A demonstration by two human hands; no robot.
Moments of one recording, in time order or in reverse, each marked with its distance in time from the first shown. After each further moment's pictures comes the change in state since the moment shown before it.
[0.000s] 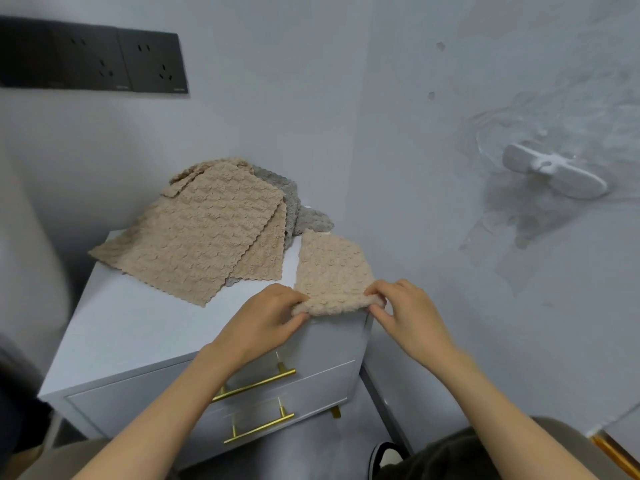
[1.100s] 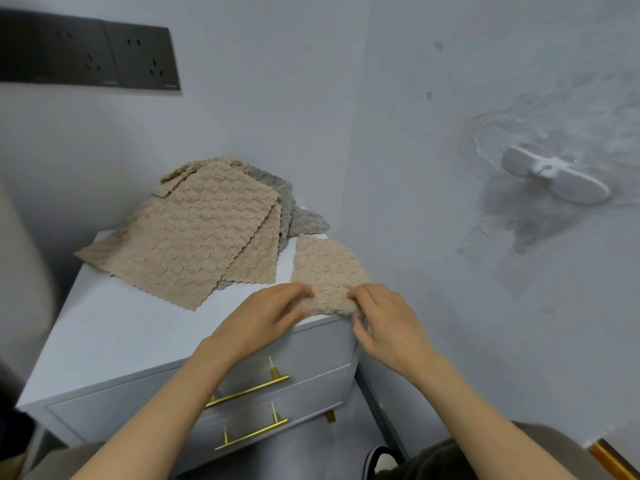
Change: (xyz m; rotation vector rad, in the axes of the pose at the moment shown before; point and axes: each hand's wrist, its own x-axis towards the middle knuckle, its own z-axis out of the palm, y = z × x) left_hand 0.016 -0.003 0.002 -0.053 -0.081 0.033; right_hand 0.004 0.001 0.027 -0.185 0.076 -0.212
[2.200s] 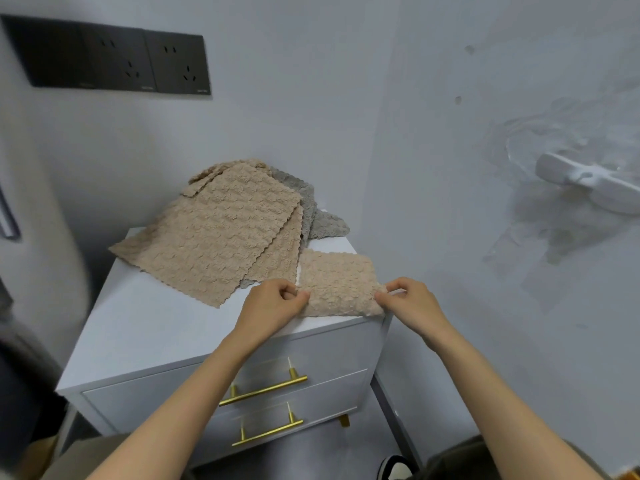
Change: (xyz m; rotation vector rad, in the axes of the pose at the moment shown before) left_hand 0.003 0.002 -0.009 -0.263 0.177 -0.606; right_hand 0.038 0.006 -0.016 0.666 -0.182 0.812
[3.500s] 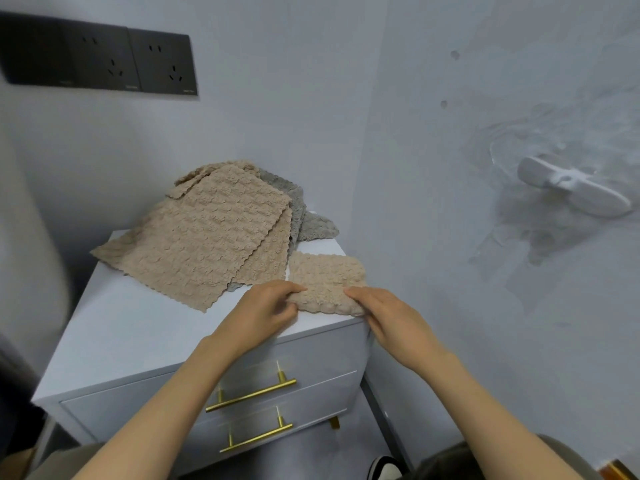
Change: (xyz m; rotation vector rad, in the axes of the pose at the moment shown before) left_hand 0.003 -0.011 -0.003 0.149 -0.118 0.392; right_hand -0.013 0.025 0.005 -0.525 -0.051 -0.705
